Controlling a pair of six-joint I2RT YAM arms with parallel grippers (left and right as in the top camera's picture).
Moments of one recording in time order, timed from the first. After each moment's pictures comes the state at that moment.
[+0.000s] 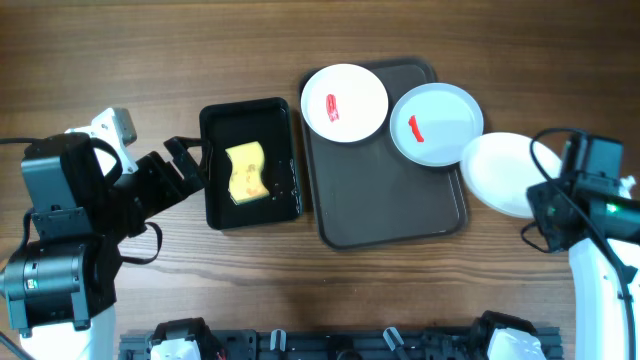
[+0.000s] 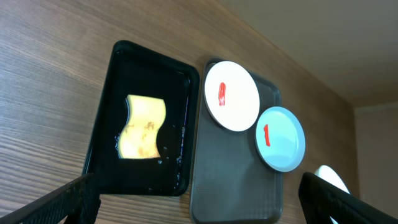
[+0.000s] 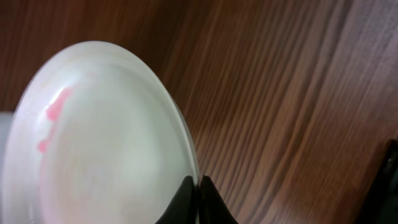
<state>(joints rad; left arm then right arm) 0.11 0.95 1.28 -1.10 0.34 -0.47 -0.27 1.08 0.95 -1.08 0.24 0.99</state>
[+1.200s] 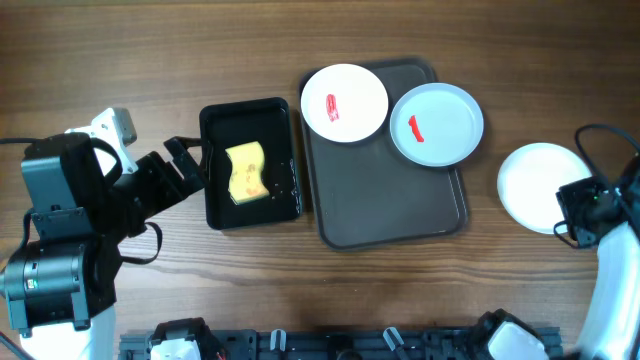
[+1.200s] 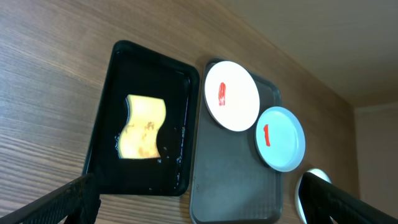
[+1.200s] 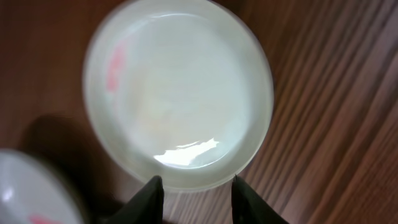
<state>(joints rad) 0.11 0.95 1.28 -1.10 0.34 -0.47 -0.62 1.17 0.87 -0.83 -0.08 0.65</state>
